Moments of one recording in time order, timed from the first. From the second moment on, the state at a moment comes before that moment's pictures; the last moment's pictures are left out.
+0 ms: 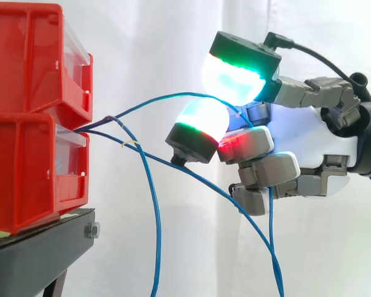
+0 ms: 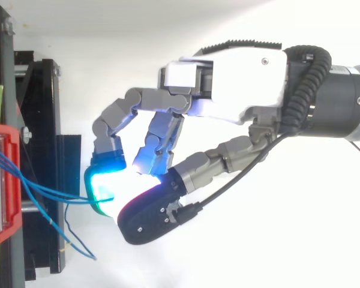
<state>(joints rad) 0.10 -2.24 -1.24 -2.73 -1.47 -0.10</state>
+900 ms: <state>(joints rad) 0.10 -2.24 -1.24 -2.73 -1.45 -0.05</state>
